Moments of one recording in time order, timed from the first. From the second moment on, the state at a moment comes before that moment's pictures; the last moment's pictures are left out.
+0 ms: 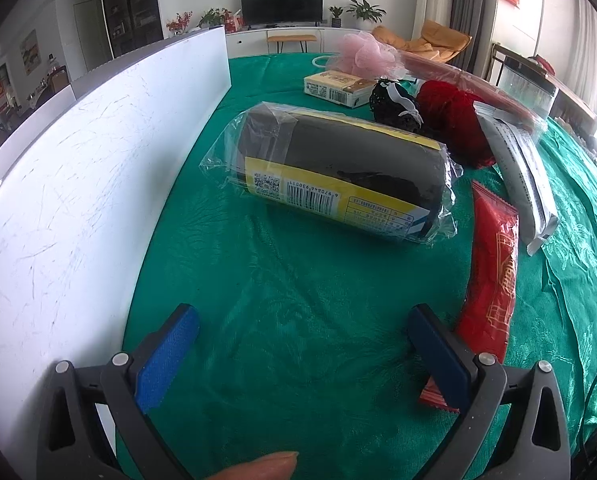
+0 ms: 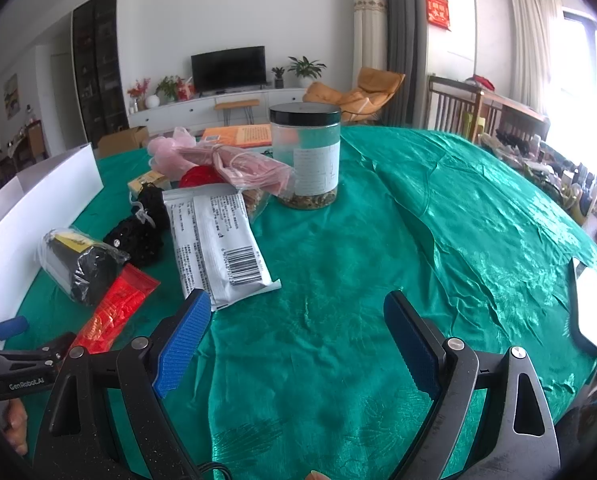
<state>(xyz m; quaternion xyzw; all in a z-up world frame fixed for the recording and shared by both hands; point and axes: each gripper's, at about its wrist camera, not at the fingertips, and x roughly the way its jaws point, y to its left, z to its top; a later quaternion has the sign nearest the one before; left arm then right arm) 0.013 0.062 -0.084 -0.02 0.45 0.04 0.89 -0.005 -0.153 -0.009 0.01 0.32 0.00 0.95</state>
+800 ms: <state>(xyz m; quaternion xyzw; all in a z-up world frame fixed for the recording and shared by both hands) 0.005 0.066 -0.082 0.00 0.48 -0.01 0.88 0.107 -0.114 -0.029 0.00 0.45 0.17 0.88</state>
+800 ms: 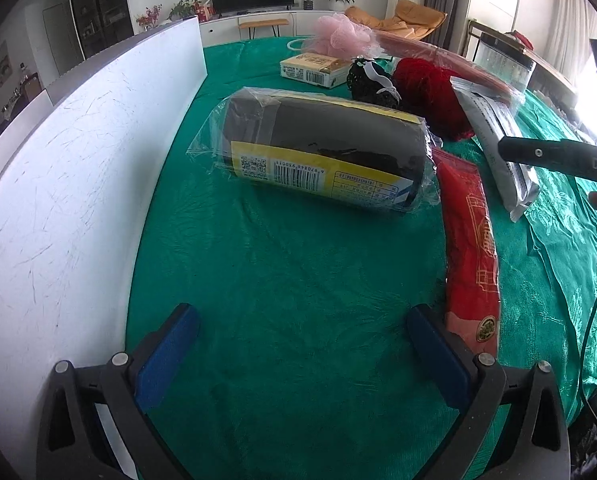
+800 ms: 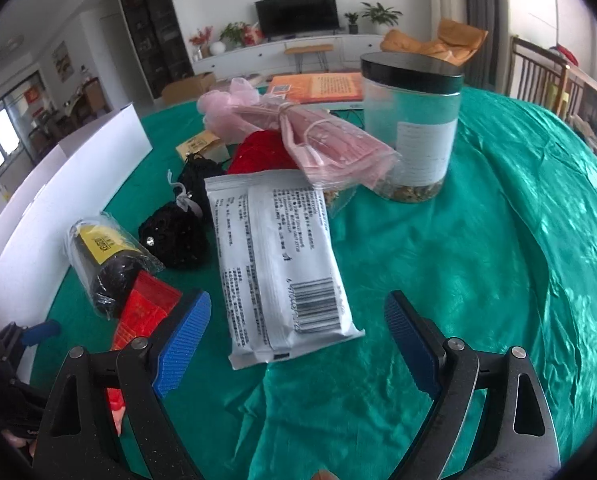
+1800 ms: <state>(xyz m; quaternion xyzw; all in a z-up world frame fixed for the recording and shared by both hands) 0.034 0.063 -0.084 0.00 0.45 0.00 0.89 0.079 -0.266 -0.025 0.10 0.44 -0.03 0.89</state>
